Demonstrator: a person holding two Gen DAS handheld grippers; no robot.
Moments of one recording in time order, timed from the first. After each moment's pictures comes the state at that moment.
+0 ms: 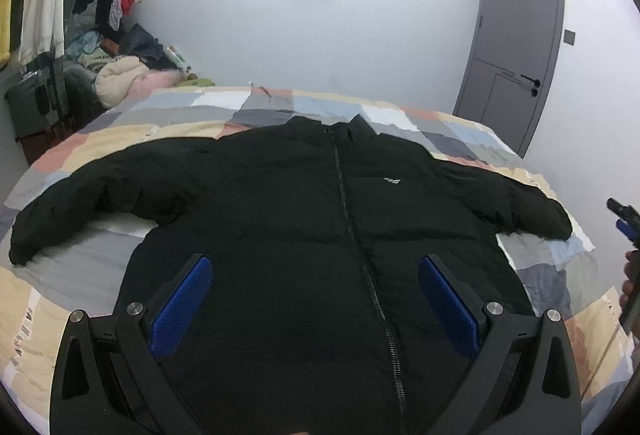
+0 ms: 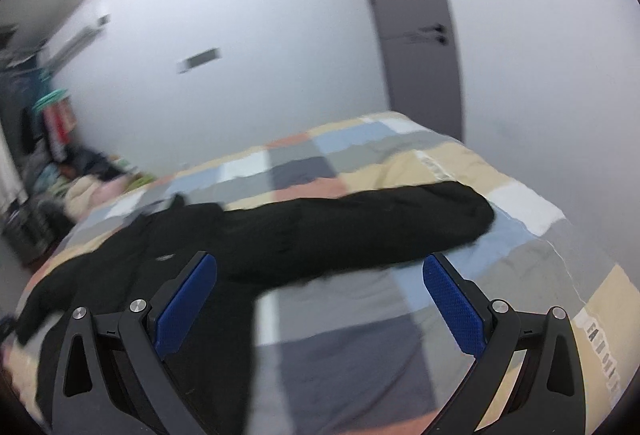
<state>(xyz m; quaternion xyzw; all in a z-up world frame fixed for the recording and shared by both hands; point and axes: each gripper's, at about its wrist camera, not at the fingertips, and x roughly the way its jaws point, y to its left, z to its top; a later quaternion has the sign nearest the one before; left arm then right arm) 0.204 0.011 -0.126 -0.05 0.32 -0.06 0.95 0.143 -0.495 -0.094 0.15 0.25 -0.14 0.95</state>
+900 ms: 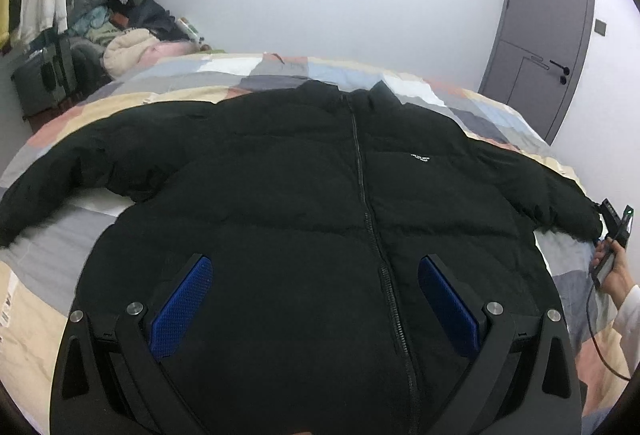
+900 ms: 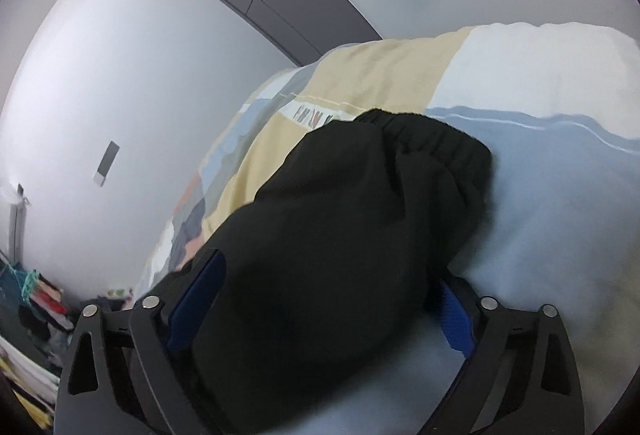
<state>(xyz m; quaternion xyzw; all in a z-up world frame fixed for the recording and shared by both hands) 0.260 -0.013 -0.175 -0.05 0.36 -0.03 0.93 0.261 -0.733 -0.265 0.43 0.21 -0.18 0.86</state>
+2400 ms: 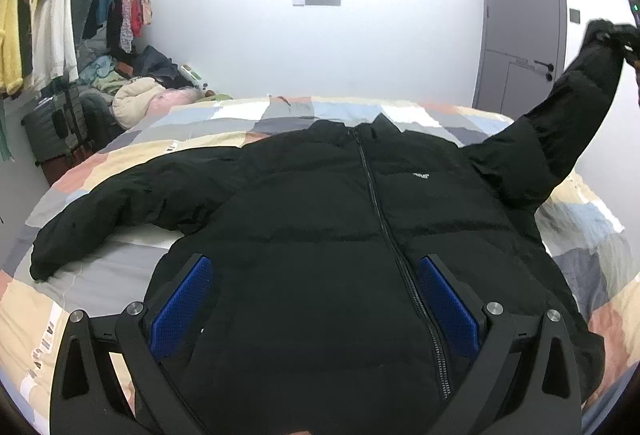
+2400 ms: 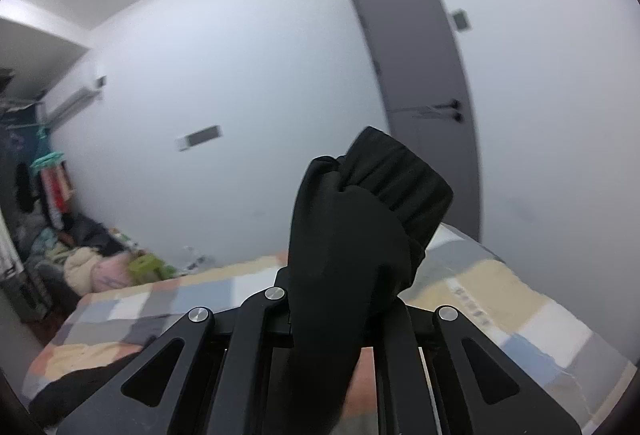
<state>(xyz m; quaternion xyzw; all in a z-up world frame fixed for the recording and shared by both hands) 0.197 0.014 -0.146 0.00 0.29 -0.02 0.96 0.287 -0.466 0.080 0.13 0.11 -0.12 0.98</state>
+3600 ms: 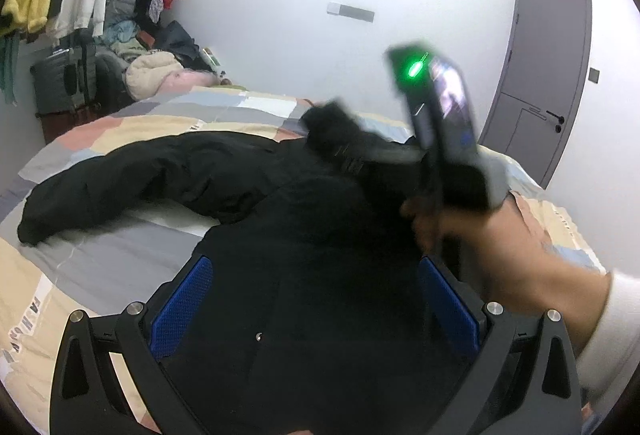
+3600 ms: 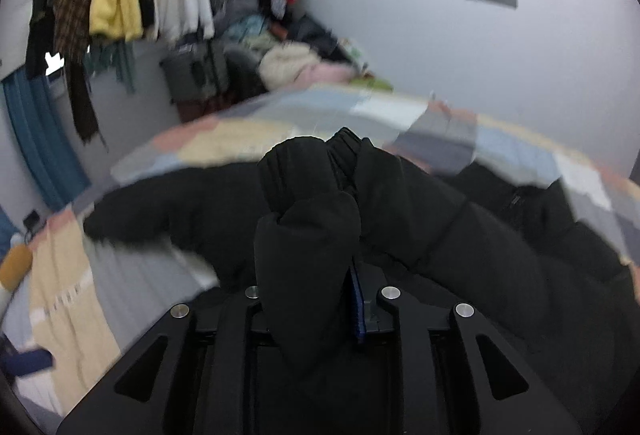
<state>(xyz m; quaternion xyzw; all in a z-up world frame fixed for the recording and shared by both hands) 0.195 0.104 -0.162 -0.10 0.27 -0.03 0.96 0.403 0.004 -0.151 -0.07 0.33 0.27 0.90</state>
